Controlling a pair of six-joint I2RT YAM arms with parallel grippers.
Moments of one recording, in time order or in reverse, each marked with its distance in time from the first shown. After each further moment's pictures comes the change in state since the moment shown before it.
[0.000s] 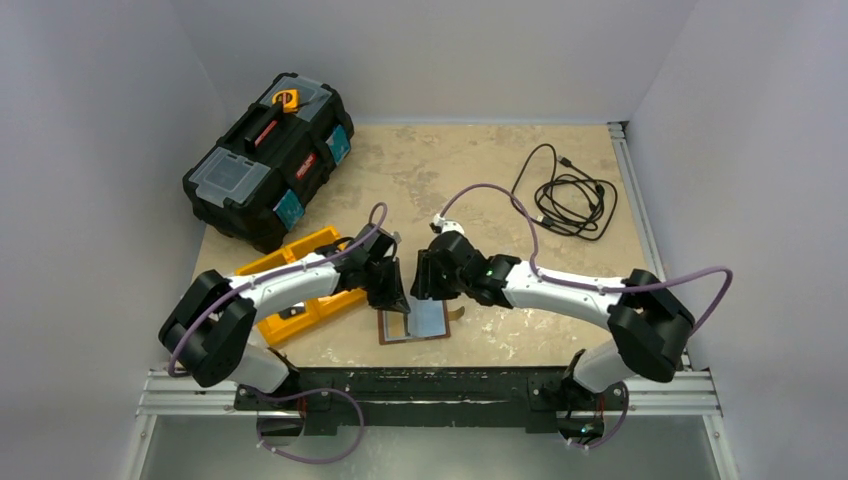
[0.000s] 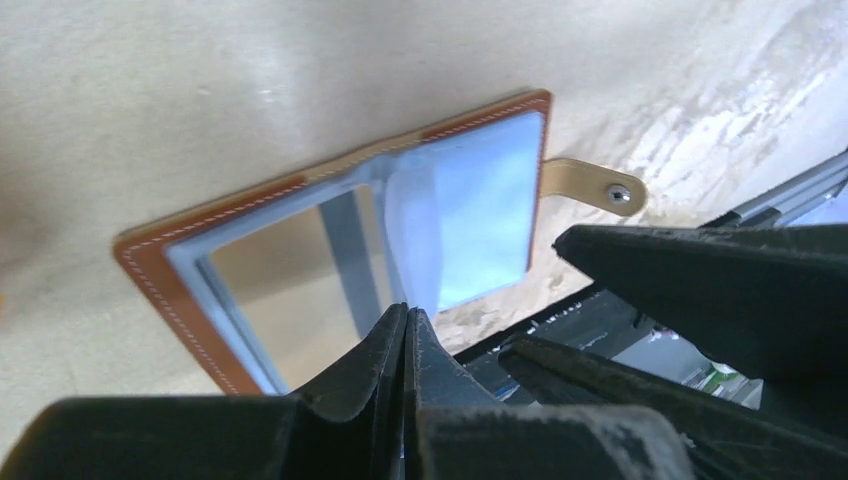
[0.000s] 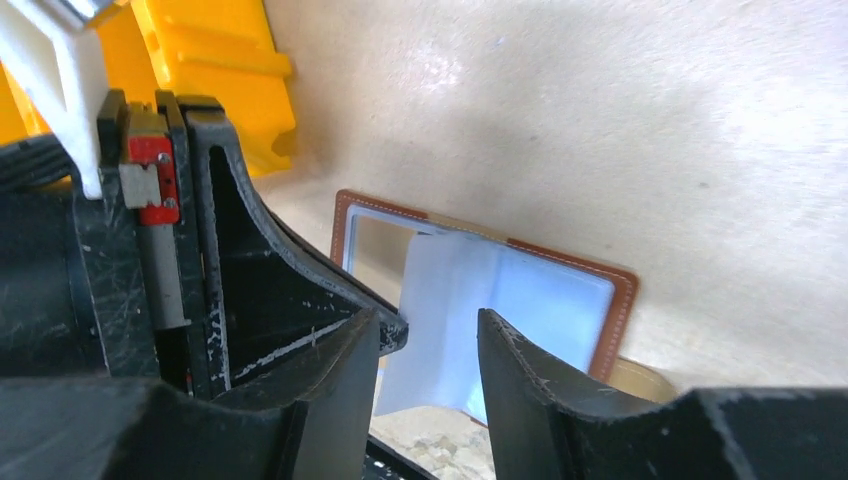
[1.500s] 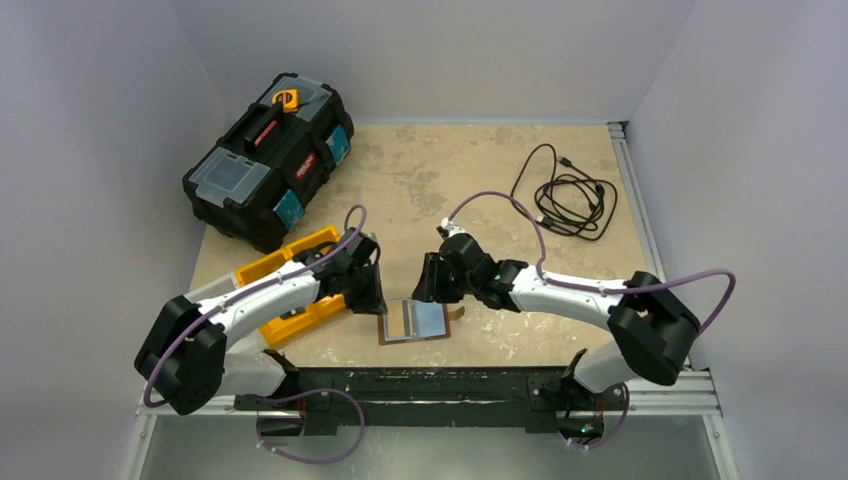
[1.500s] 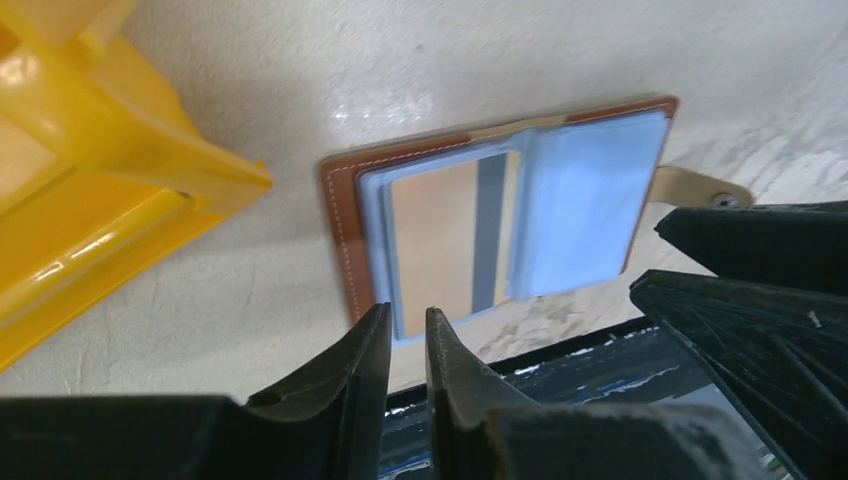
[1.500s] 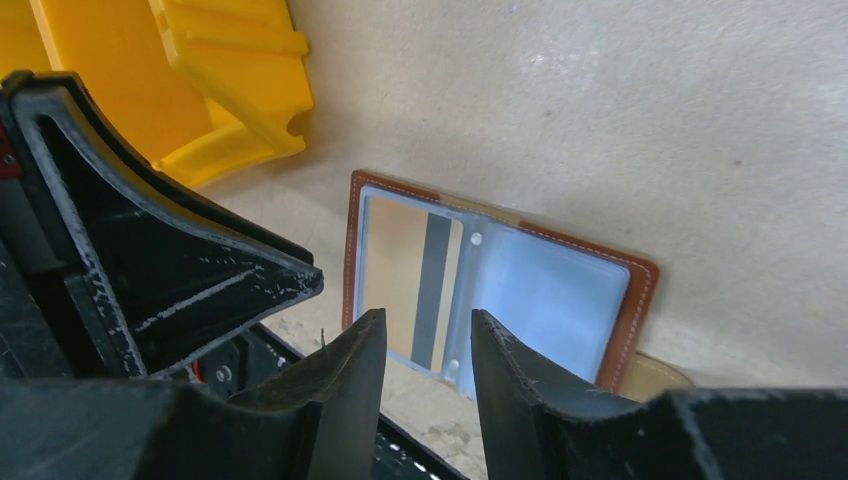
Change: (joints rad) left arm 0.031 -0.163 -0.009 -0.189 -0.168 0.039; right arm -0.048 -0.076 -0.098 0.076 -0.093 0.032
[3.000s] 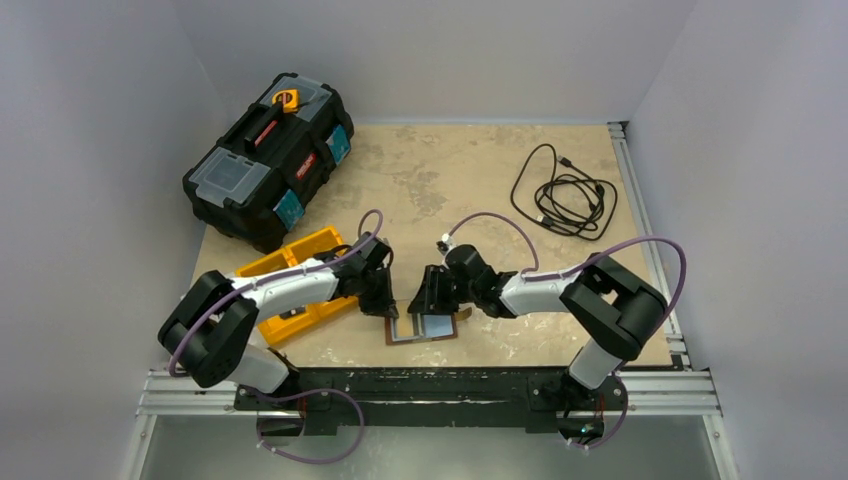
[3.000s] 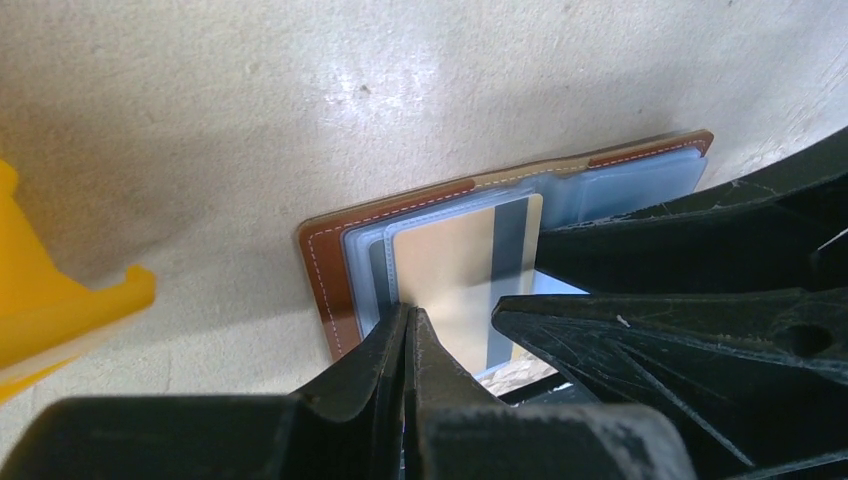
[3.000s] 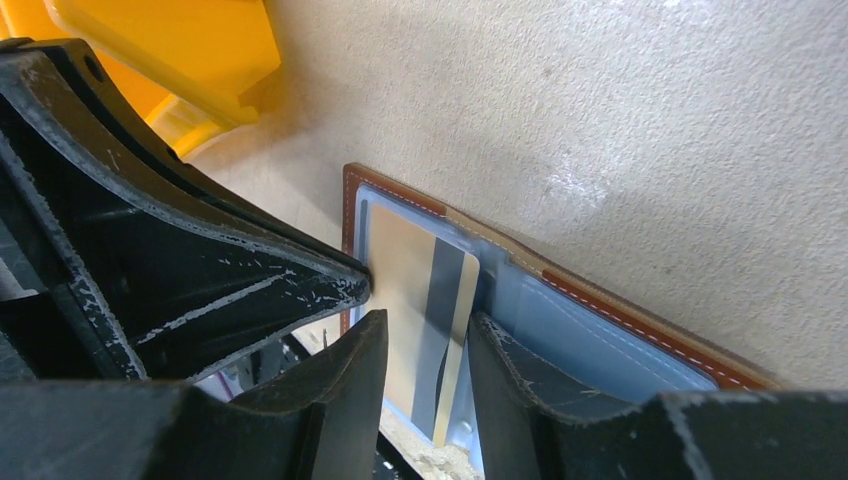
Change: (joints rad) left arm -0.034 0.154 -0.052 0.184 0.036 -0.055; right arm -0.038 0.217 -0.143 0.382 -0.223 0.092
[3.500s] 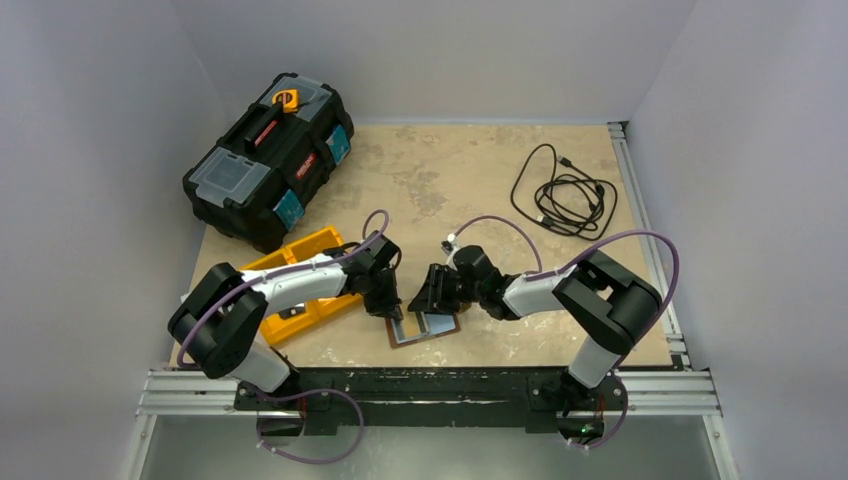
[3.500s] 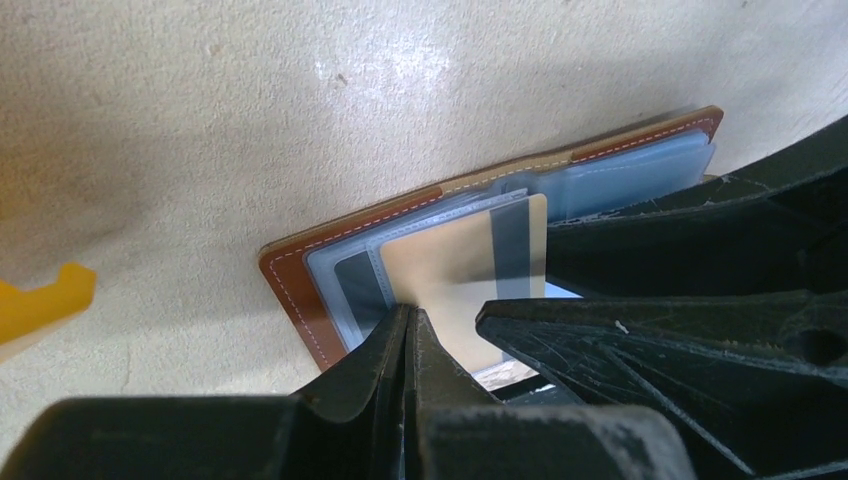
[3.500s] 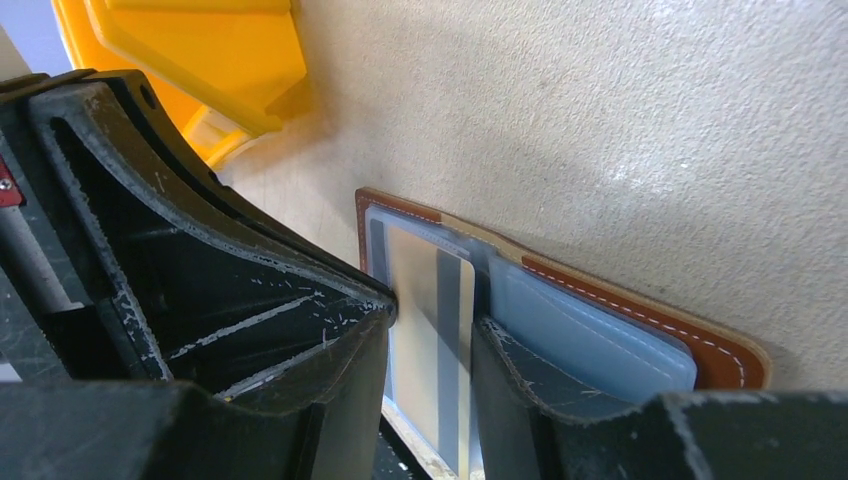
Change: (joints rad) left arm -0.039 0.057 0.053 -0.036 -0.007 -0.047; right arm -0.049 0.038 -0.068 0.183 -0.099 0.061
